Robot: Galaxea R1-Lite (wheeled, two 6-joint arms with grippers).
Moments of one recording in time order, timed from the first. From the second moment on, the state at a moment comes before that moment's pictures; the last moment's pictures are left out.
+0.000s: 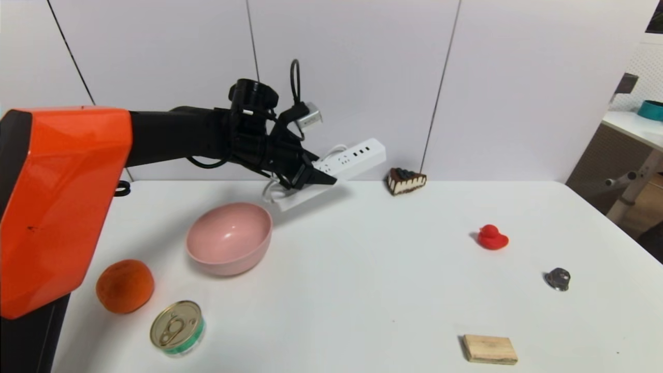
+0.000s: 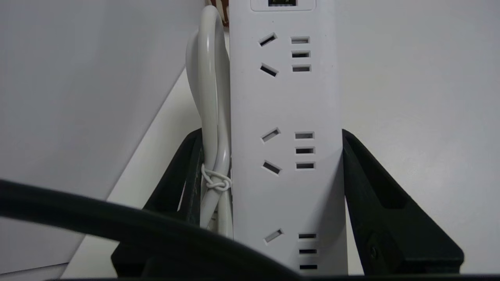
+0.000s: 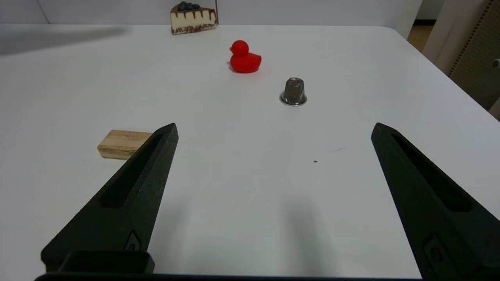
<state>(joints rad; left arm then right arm) -0.39 2.21 -1.98 0.30 -0.60 0.53 0.01 0.00 0.00 -0.03 0.01 -0.01</state>
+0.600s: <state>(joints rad) -0.27 2.02 -1.97 0.60 -0.56 0.74 0.01 0.00 0.00 -0.03 0.01 -0.01</state>
